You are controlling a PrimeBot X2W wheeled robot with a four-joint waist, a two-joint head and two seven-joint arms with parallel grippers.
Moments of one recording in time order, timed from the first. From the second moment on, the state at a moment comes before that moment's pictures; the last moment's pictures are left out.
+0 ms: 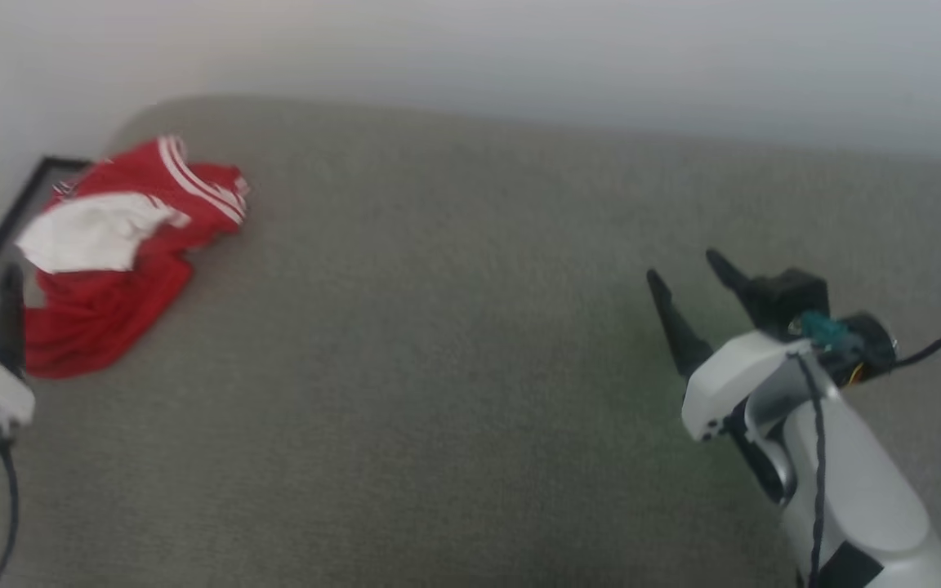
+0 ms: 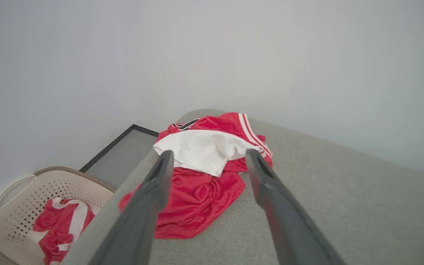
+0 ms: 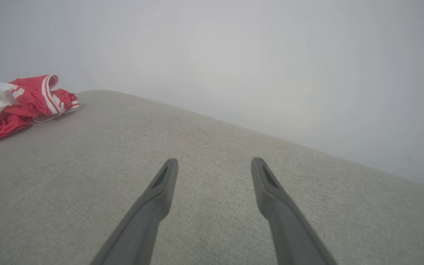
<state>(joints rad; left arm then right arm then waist) -0.38 0.51 0.12 0.49 -0.63 -0.10 0.04 -0.45 -0.12 0.18 0.51 0.16 0.13 -0.12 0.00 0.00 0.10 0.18</state>
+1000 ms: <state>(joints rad) -1.03 0.57 0.02 1.23 -0.70 -0.11 0.36 -0.48 -0.16 0.08 0.16 0.05 0.13 0.06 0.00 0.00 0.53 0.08</state>
